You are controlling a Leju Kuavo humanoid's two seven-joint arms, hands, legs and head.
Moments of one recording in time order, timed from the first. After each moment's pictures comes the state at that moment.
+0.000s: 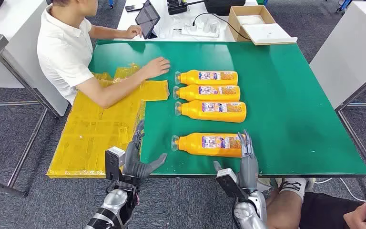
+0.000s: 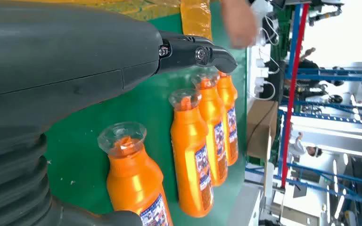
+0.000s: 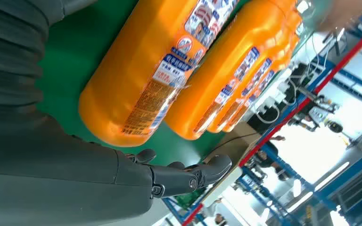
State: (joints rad) left arm -0.22 -0.25 -0.28 -0.99 0.07 0.14 -0.55; right arm -0.15 0.09 0.05 -0.92 0.45 -0.55 -0.64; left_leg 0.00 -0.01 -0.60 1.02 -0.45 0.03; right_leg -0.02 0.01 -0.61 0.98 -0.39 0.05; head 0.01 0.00
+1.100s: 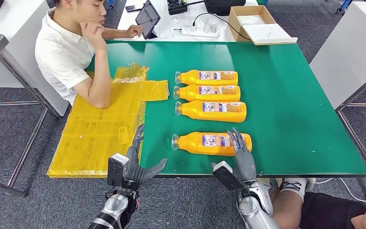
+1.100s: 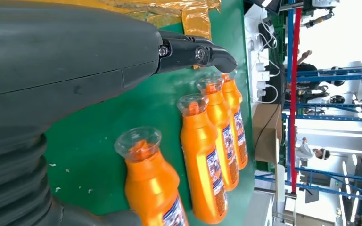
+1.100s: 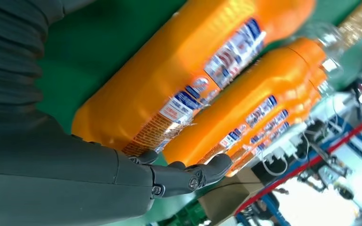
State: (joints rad) left arm -0.19 -0.25 -0.28 -0.99 -0.02 0.19 -0.58; right arm -0.18 0.00 0.13 -0.95 0.59 -0.35 -0.43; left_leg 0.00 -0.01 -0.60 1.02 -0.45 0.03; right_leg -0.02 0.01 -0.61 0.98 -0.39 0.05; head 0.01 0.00
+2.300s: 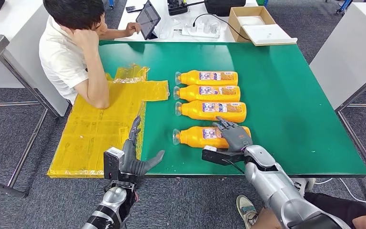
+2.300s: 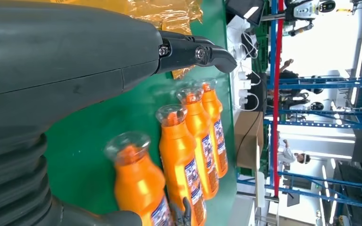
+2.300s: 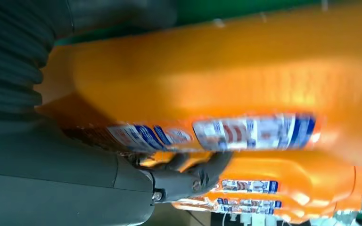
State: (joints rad) left arm -0.24 -0.25 -0.25 -0.98 0.00 0.18 -0.61; right arm -0.59 -0.11 0.41 -0.56 0.94 -0.10 -0.20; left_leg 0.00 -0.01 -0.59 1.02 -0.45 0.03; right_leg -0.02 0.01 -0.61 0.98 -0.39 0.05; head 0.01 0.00
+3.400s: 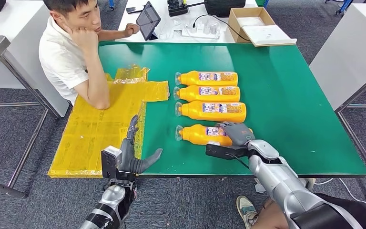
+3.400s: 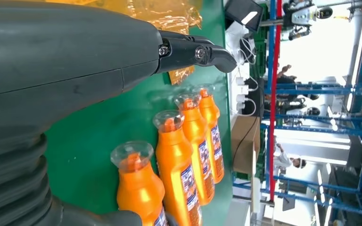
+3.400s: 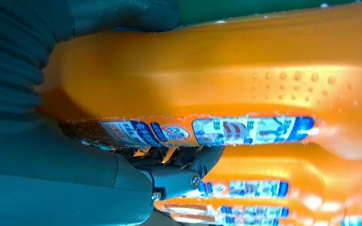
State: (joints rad) left arm -0.25 -0.25 -0.23 -0.95 0.03 0.17 -0.63; right arm -0.64 -0.13 0.47 -0.50 0.80 -0.04 -0.27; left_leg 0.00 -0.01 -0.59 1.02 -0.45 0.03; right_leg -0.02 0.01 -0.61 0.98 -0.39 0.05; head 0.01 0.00
